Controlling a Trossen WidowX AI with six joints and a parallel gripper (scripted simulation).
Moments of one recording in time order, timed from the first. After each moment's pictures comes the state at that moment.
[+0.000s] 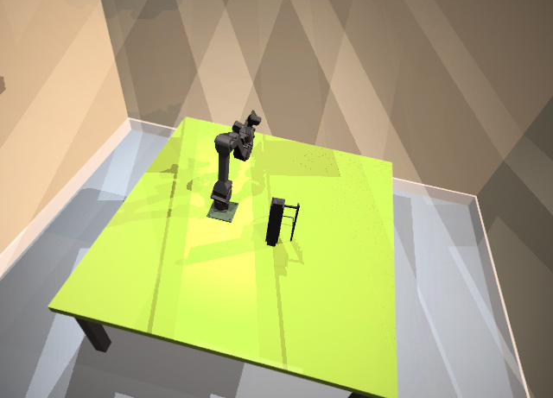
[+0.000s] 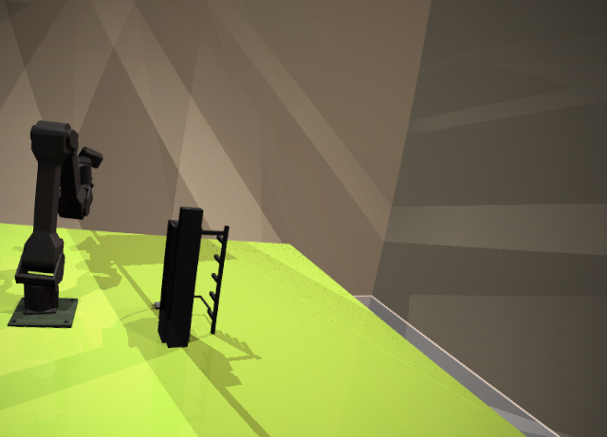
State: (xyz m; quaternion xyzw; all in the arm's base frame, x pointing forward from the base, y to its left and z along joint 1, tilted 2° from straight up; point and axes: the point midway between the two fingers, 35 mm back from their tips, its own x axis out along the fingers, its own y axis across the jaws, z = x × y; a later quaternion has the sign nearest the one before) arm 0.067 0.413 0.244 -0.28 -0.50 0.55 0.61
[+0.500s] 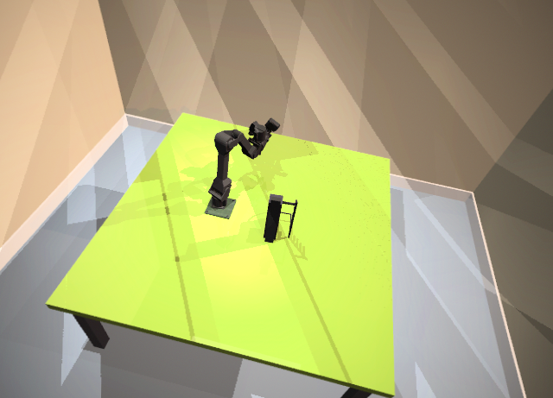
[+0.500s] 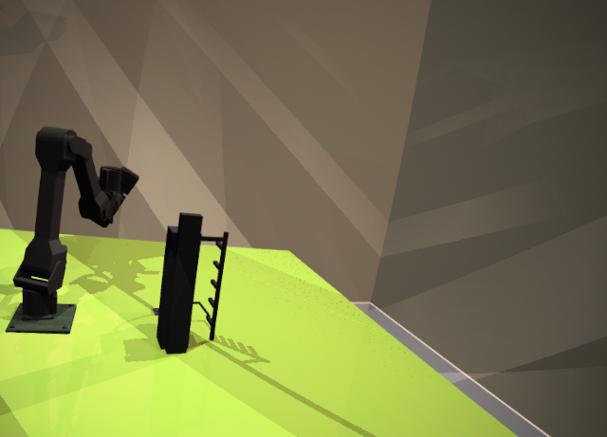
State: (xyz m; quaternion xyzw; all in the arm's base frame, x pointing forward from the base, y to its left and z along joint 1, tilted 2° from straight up) arm 0.185 0.402 0.201 -0.39 -0.34 0.53 0.67
